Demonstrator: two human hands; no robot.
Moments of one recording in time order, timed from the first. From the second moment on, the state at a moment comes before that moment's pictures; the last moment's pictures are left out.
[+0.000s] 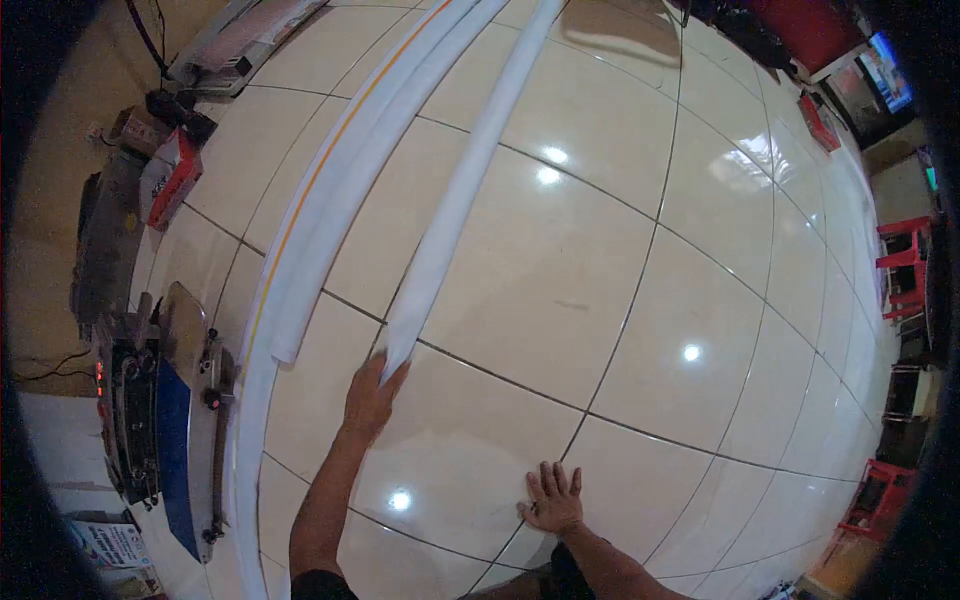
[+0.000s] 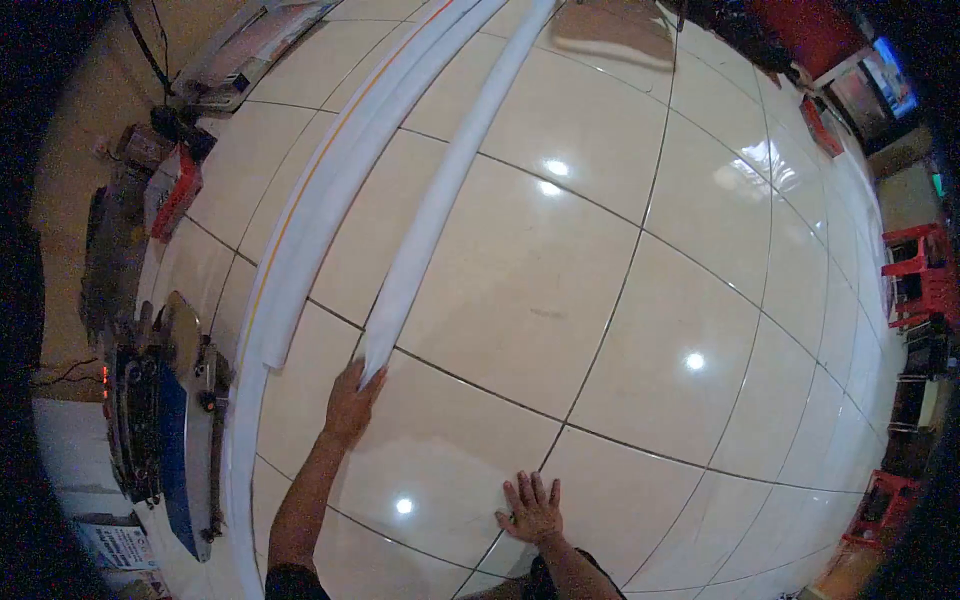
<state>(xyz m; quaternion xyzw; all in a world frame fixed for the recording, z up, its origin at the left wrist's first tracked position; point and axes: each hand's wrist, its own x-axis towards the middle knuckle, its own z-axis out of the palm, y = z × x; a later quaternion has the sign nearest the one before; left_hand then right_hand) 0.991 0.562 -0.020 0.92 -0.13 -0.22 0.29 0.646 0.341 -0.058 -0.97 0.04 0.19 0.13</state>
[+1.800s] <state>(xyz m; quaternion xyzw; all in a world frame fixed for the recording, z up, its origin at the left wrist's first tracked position) 0.670 0.862 -0.080 0.69 0.72 -0.04 0.01 0.667 0.324 -0.059 -0.92 -0.09 0.35 0.14</state>
